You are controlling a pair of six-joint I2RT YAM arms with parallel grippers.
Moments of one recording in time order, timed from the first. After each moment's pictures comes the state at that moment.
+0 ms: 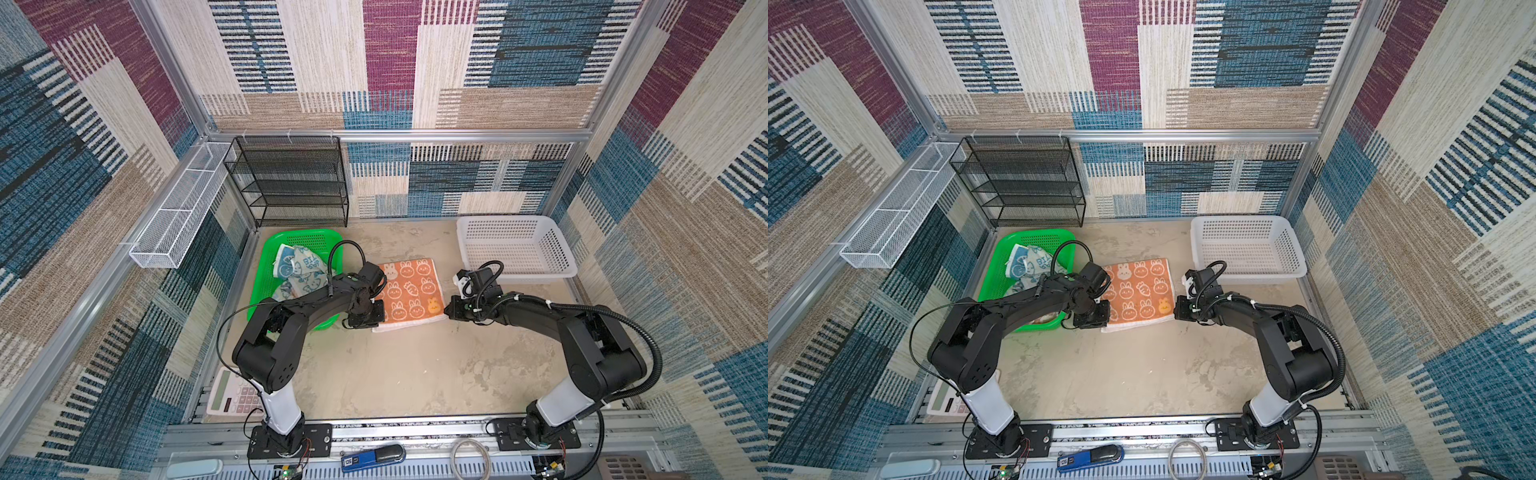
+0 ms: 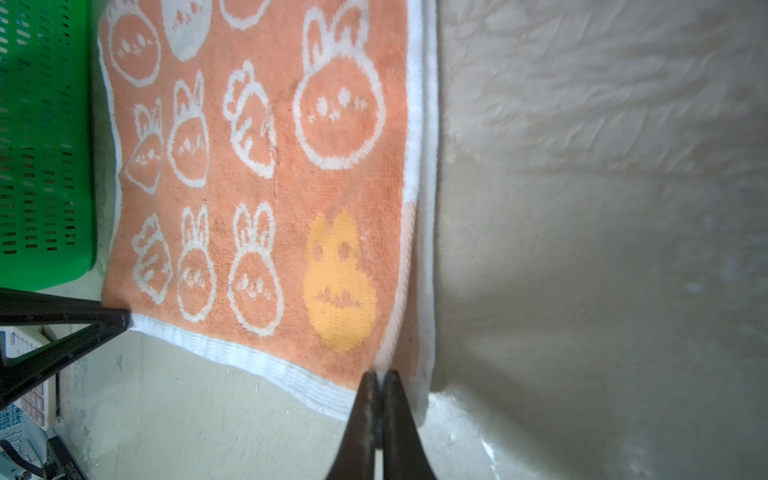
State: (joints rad) left arm -0.55 1.78 1.16 -0.72 0.14 -0.60; right arm 0.34 1.62 0.80 -0.17 -0.35 0.43
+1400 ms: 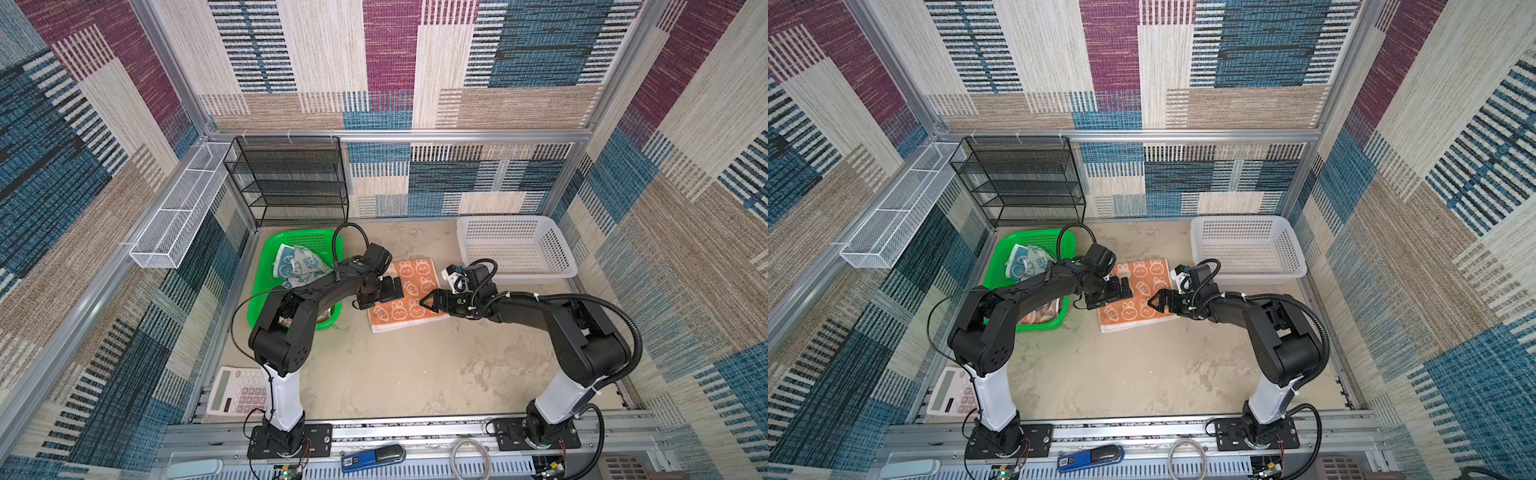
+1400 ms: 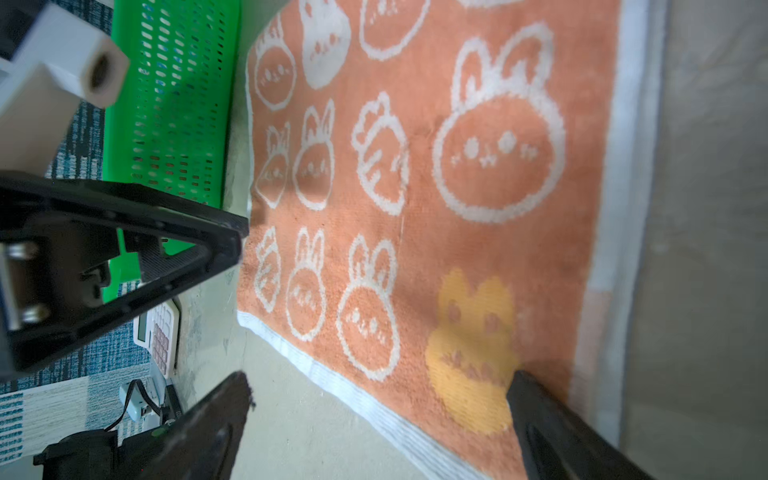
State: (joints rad) left arm -0.52 1.92 1.35 -0.62 0.19 -0.68; right arm 0.35 1.70 0.77 0.10 -0.59 0.49
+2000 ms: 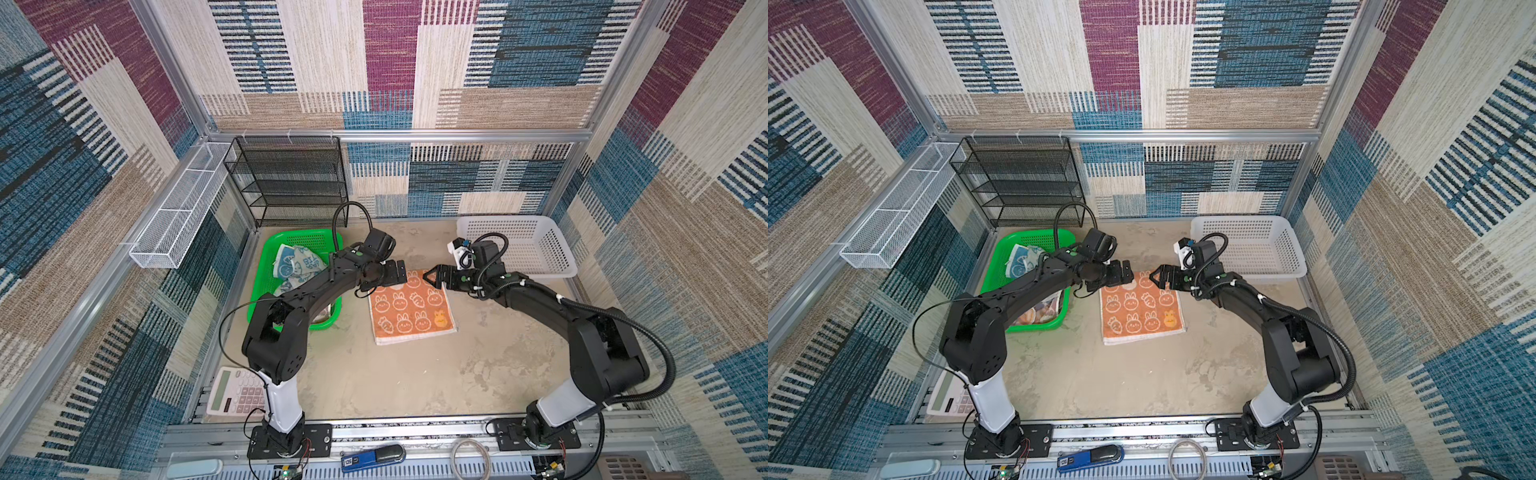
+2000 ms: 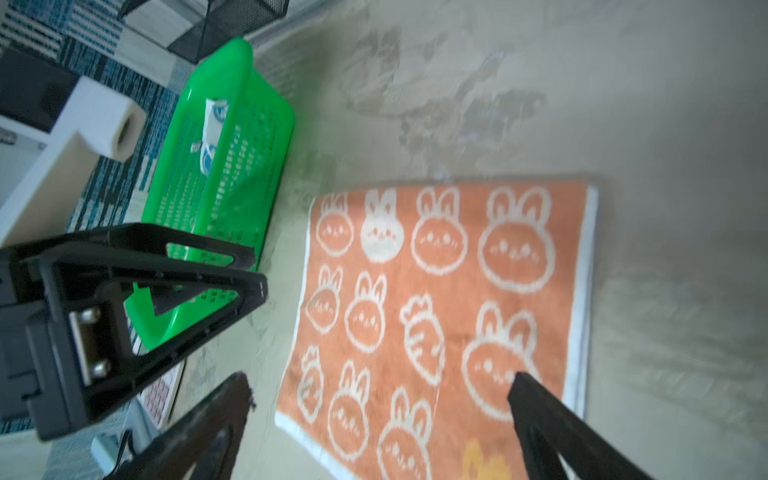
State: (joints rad) left arm -0.53 1.92 1.58 -0.67 0.09 -0.62; right arm 0.32 1.66 1.08 -0.14 -0.48 0.44
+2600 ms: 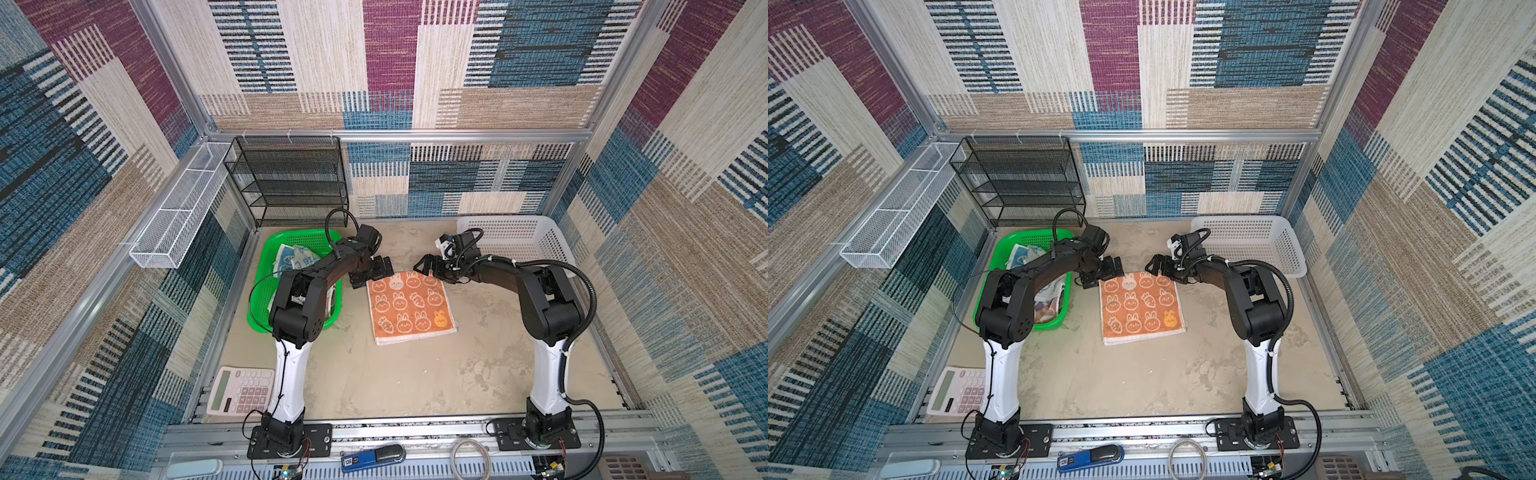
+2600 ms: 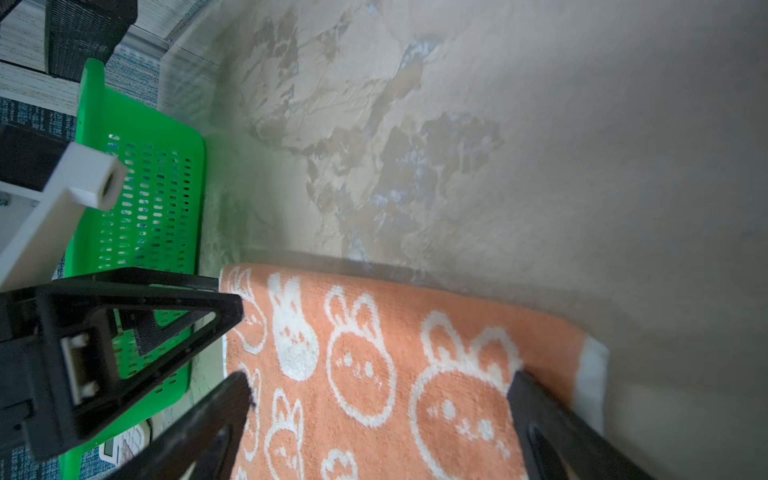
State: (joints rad) left arm -0.39 2.19 1.71 -0.71 0.16 -0.63; right arm 0.29 2.08 1.36 -0.13 -0.52 0.48
